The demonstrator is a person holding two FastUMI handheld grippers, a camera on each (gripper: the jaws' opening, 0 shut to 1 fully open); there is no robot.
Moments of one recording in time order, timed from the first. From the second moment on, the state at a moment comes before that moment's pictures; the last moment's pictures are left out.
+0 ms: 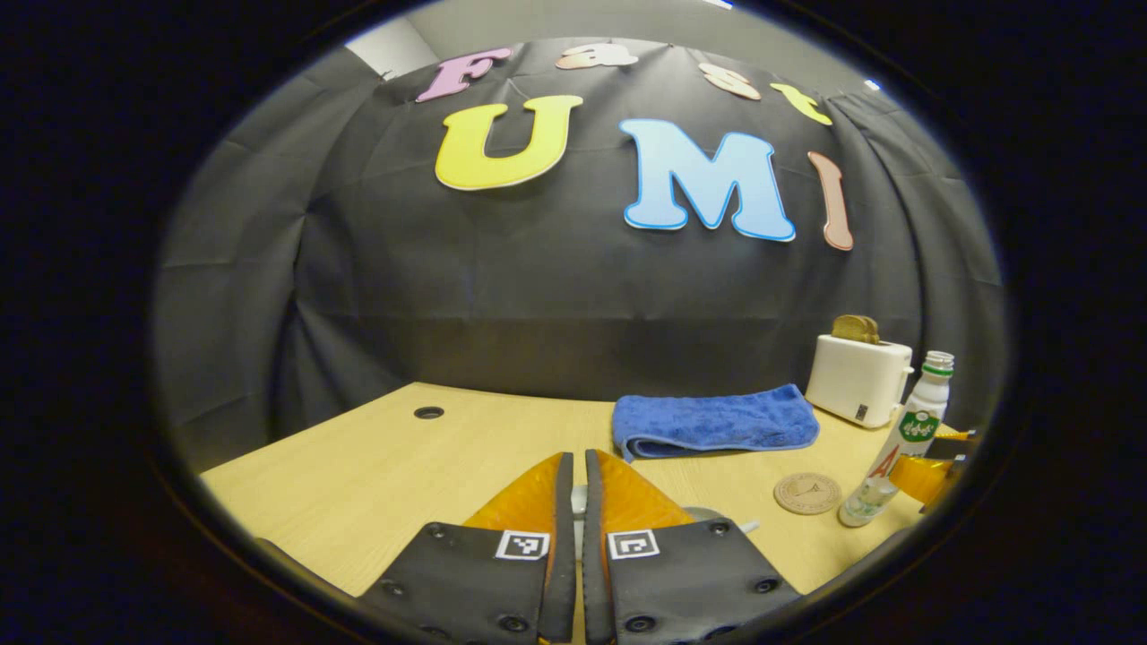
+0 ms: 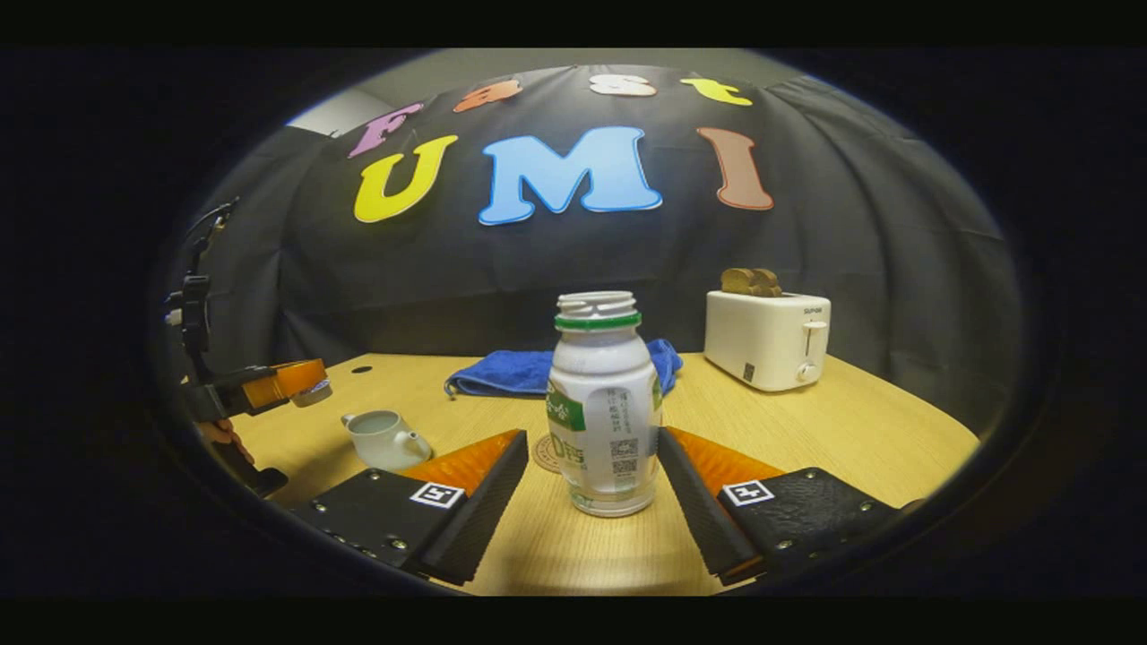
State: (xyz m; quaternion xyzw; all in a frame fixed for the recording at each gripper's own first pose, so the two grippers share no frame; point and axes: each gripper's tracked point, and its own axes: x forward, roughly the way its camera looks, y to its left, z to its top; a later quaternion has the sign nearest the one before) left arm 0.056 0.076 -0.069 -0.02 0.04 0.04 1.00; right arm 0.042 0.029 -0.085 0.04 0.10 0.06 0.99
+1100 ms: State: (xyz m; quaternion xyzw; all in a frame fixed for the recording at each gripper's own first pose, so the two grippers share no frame) left arm 0.057 0.083 -0.088 -0.04 0.07 0.04 1.00; right arm 0.056 0.027 -0.080 -0.11 0.10 0.02 0.99
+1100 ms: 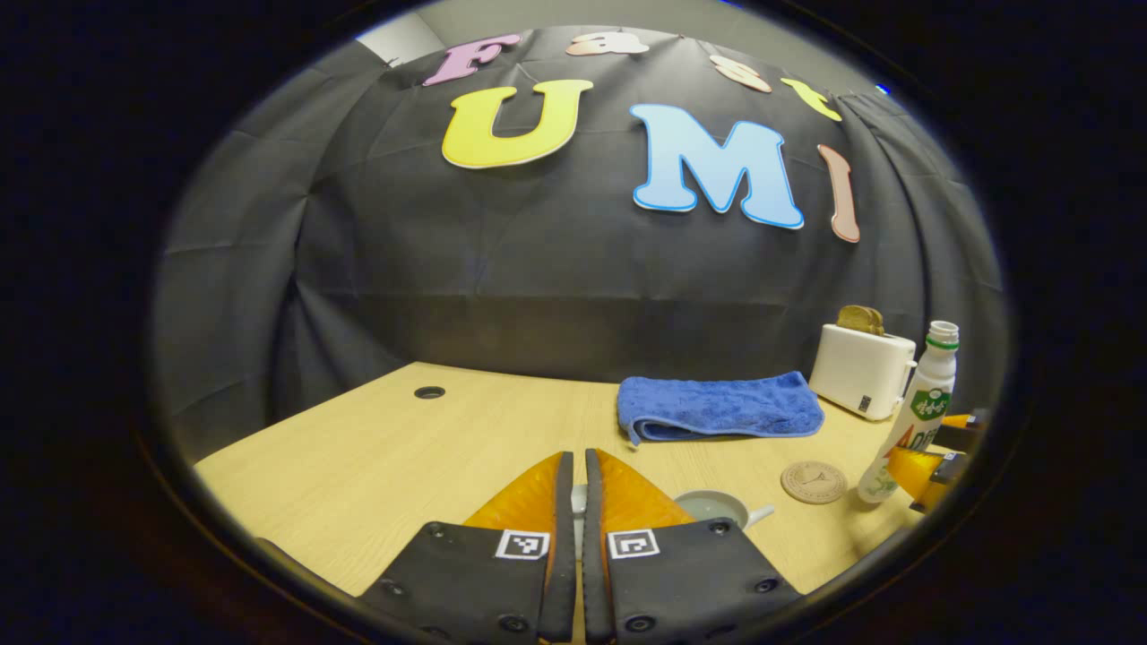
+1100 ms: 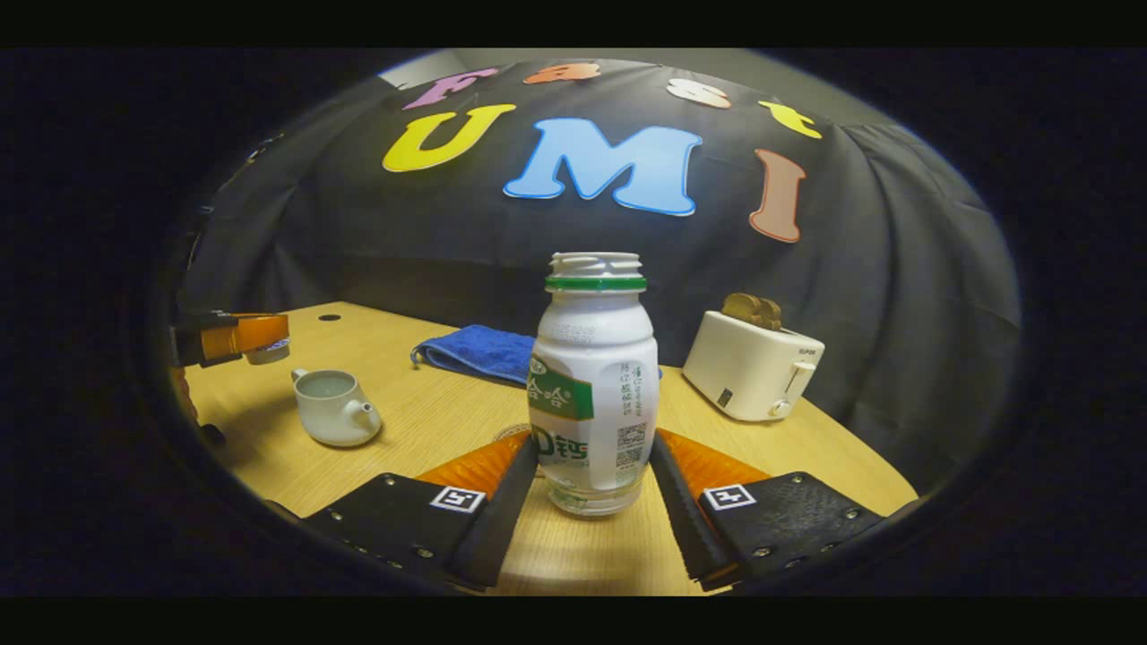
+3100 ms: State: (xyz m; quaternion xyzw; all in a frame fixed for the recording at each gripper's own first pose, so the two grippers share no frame) left arm 0.037 0.189 -0.097 -0.07 0.07 0.14 0.98; right arm 0.090 0.110 -0.051 -0.67 0.00 0.02 0.74
